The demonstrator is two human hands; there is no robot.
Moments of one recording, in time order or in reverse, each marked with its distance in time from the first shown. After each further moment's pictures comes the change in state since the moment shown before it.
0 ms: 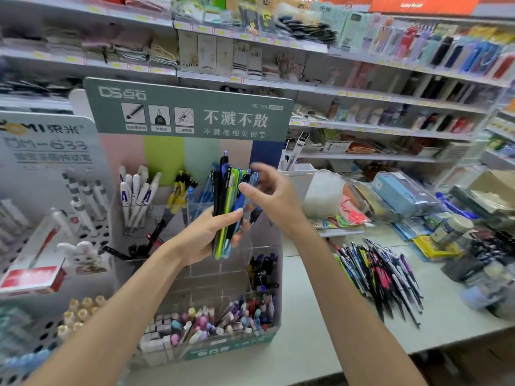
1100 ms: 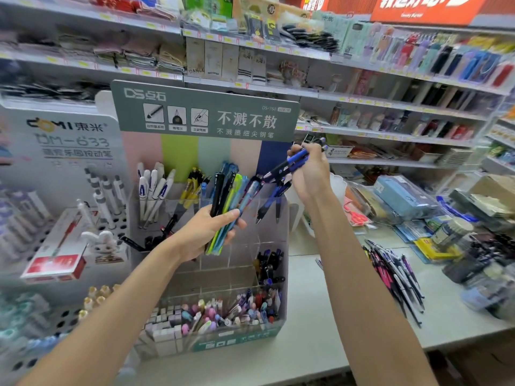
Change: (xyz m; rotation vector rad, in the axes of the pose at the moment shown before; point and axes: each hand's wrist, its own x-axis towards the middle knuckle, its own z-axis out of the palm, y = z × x) left_hand -0.023 0.004 -0.003 0.295 0.202 -0.007; right_hand 0.046 -0.015 -0.025 0.920 0.455 0.185
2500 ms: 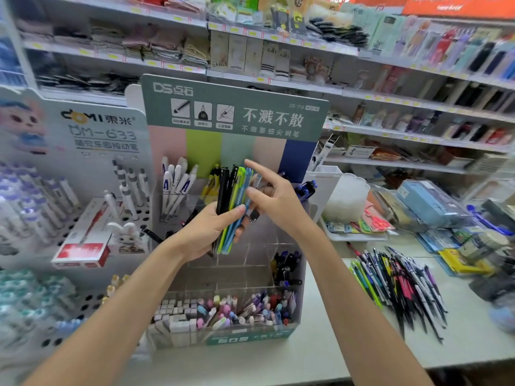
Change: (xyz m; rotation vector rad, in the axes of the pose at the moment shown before) left_hand -0.016 -0.004 -0.024 -0.151 -0.033 0.076; right_hand -0.062 0.060 0.013 -0.891 -0.671 -0.193
